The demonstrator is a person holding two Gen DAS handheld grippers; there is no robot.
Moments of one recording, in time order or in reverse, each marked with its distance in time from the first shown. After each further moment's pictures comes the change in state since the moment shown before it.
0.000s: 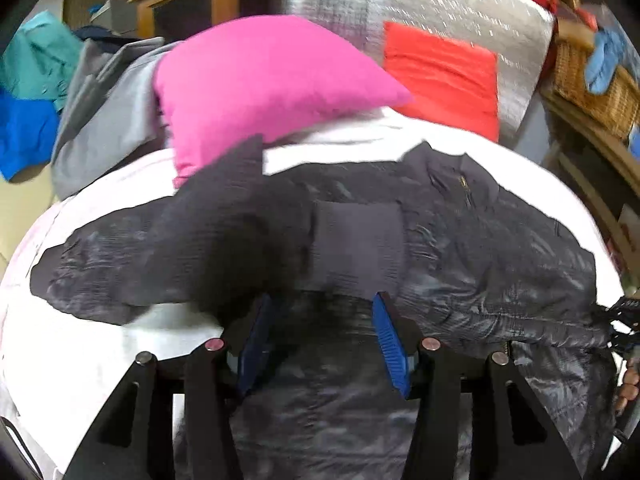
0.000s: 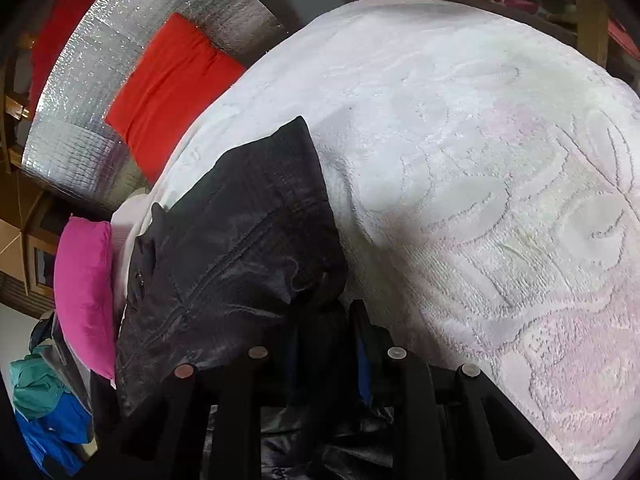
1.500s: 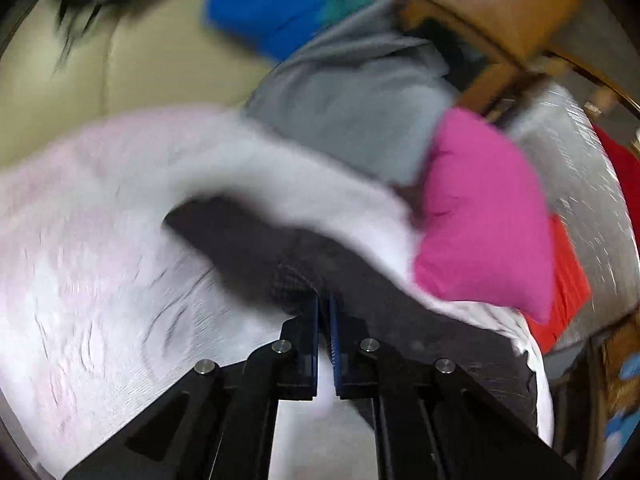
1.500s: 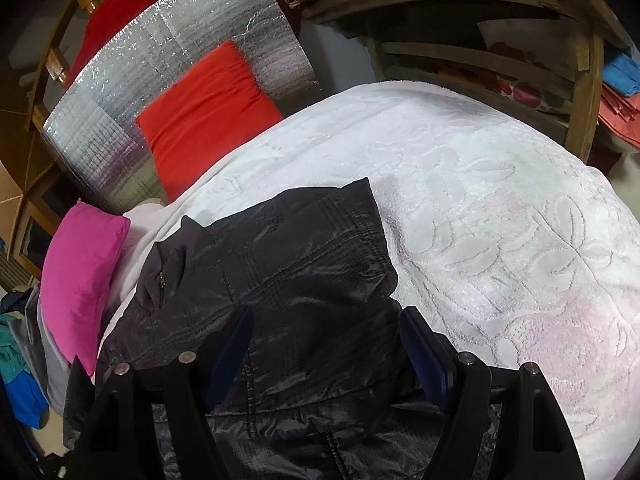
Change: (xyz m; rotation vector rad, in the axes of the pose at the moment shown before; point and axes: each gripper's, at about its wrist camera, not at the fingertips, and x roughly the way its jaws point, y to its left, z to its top) left arm -0.004 0.276 0.013 -0.709 -0.150 0.050; right arm -0.045 0.061 -0.037 -0.172 -0.239 -0.089
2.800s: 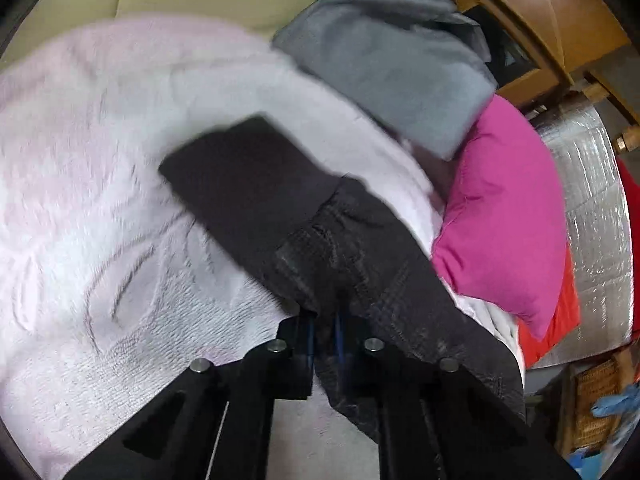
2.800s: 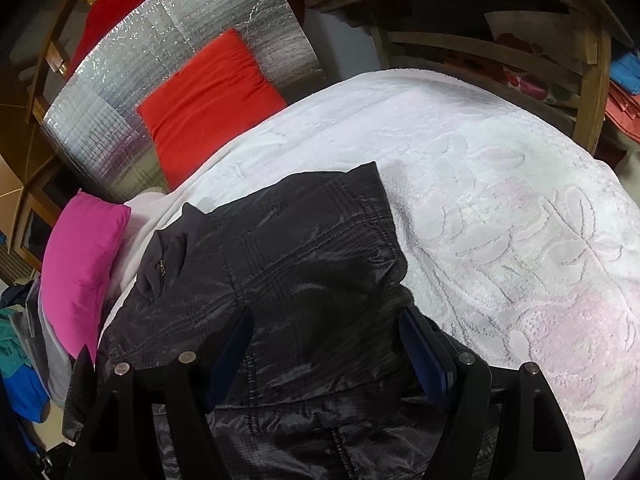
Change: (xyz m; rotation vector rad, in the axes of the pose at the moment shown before) left arm 0.055 0.027 -0.009 -0.186 0.125 -0.005; right arm 0.008 0.000 -0.003 -0.013 0.039 0.006
